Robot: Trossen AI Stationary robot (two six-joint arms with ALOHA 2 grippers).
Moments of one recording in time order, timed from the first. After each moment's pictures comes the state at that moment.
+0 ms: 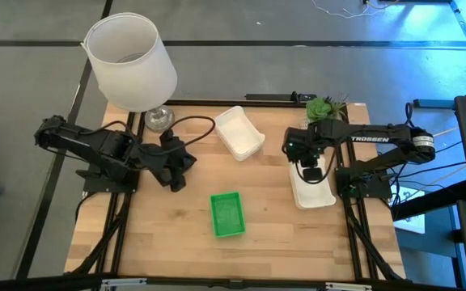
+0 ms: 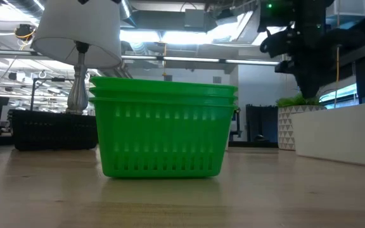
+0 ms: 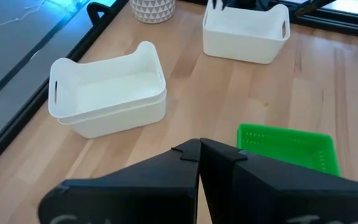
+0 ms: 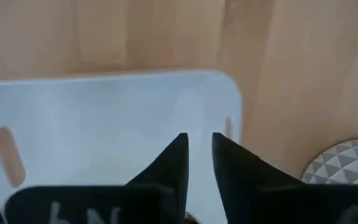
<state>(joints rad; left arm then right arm) -0.28 1.09 1.18 -0.74 -0.50 -0.41 -0.19 1.34 1.05 -1.21 0.00 -0.27</state>
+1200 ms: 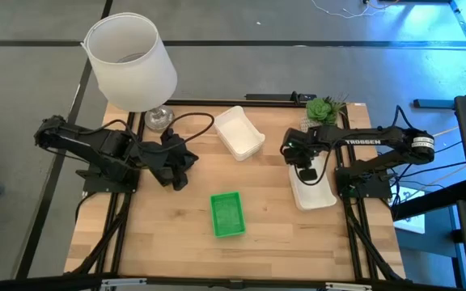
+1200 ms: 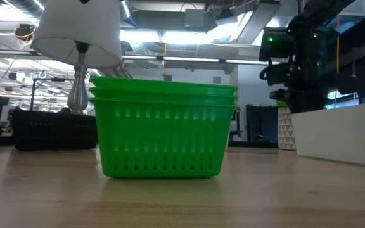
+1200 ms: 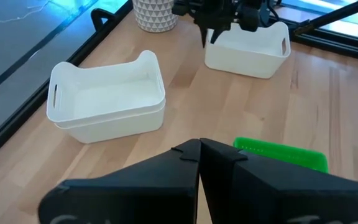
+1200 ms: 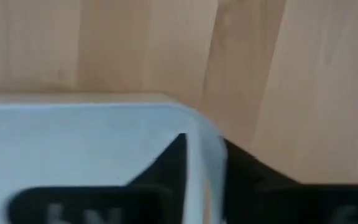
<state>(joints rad) -0.27 1.09 1.18 -0.70 -0.51 -0.44 -0.29 1.34 0.77 -0.81 -0.04 -0.45</state>
